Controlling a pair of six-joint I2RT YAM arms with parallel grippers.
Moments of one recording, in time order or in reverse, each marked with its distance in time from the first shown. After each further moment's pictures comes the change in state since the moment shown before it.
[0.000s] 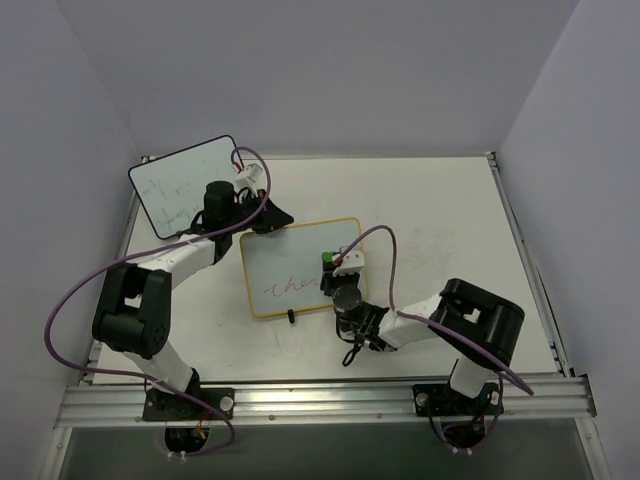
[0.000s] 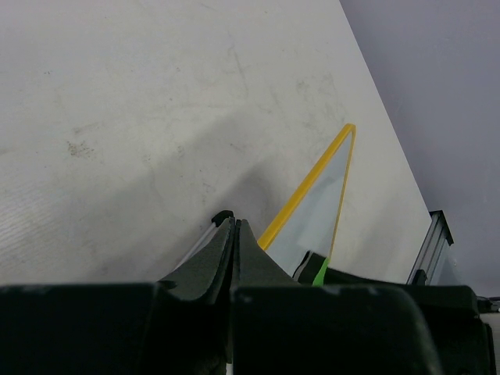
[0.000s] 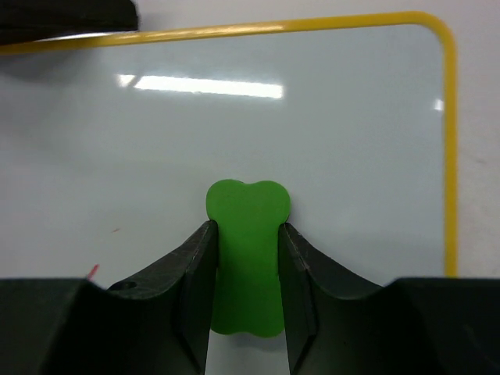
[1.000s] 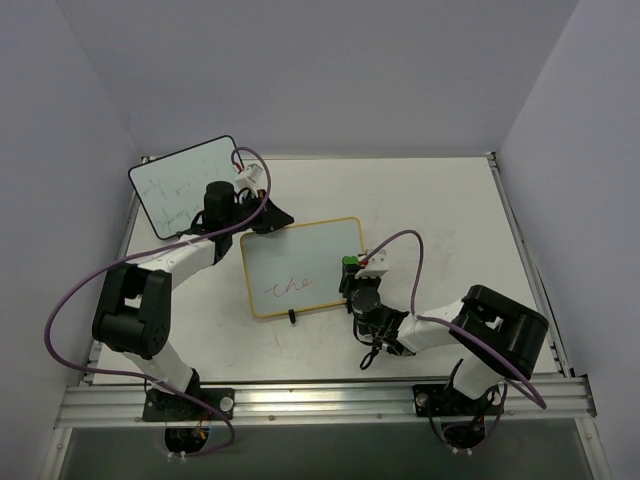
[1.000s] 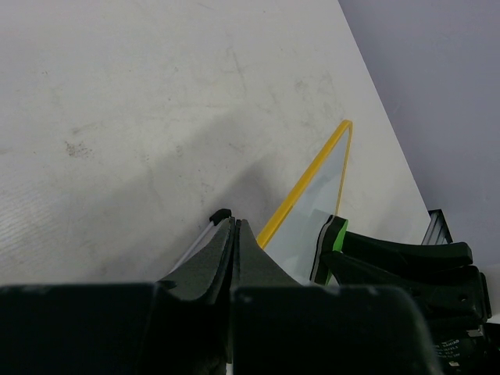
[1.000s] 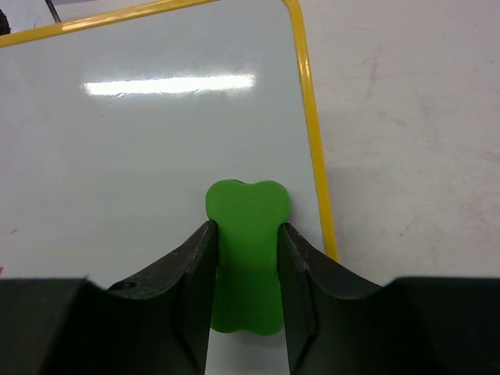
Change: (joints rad) left arm 0.000 0.000 0.000 0.001 0.003 0.000; right arm -0.071 -0.129 -0.142 -0.048 0.005 0.106
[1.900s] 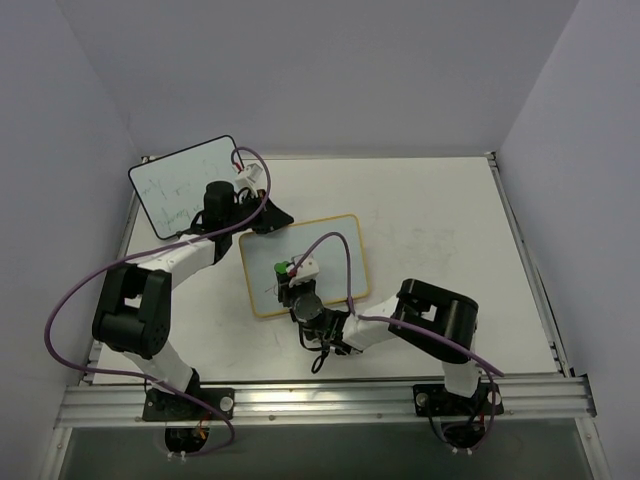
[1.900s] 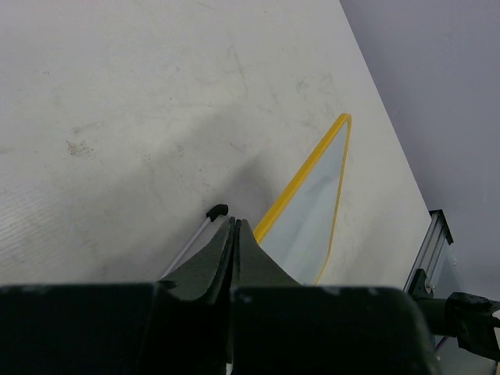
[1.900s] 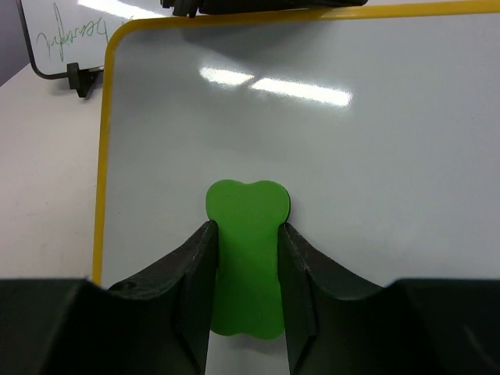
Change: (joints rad) left arm 0.000 0.000 0.000 -0.002 0.000 0.001; right arm 0.206 0.357 0.401 0.047 -0.075 -0.106
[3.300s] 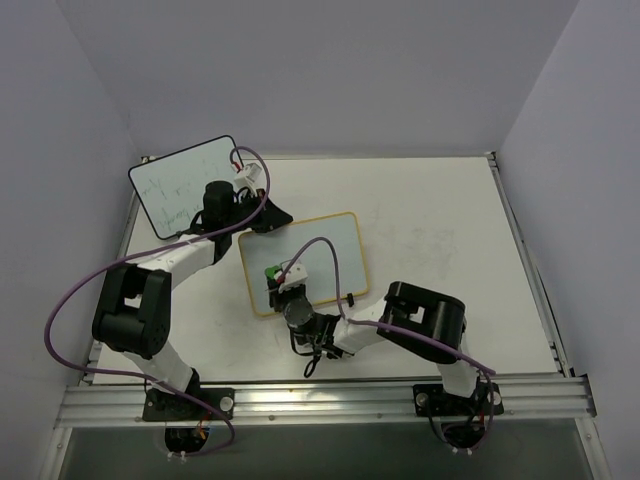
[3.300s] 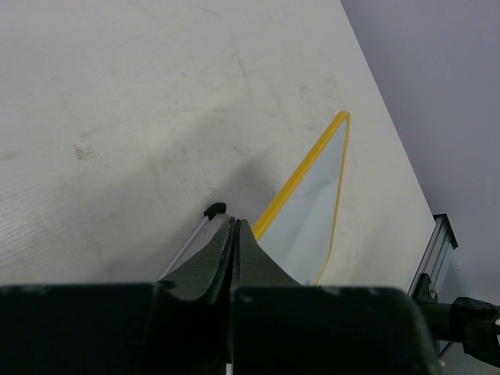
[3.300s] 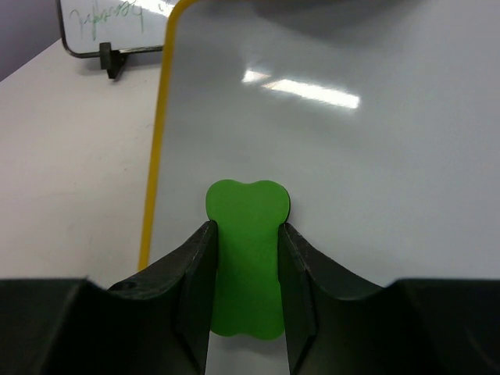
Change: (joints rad) left arm 0.001 0.000 0.000 0.006 -0.011 0.004; right arm 0.037 0.065 0.056 0.018 0.006 -0.037
